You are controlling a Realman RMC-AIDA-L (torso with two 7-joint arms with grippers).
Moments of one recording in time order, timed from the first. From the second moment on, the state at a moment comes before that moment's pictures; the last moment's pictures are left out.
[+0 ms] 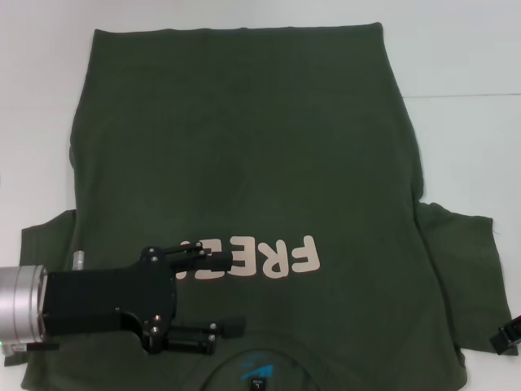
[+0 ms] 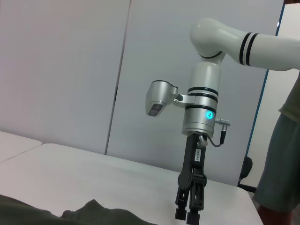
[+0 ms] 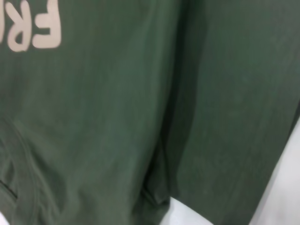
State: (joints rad) left arm -0.52 -2.13 0.58 0.67 2.10 1.87 -1.20; right arm 0.65 2.02 -0.69 -1.01 -2.88 -1.84 2.51
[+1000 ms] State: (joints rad) left arm -0.51 -2.14 0.58 0.66 2.11 1.85 -1.19; right arm 0.67 2.02 -0.74 -0.96 -2.89 -1.83 2.52
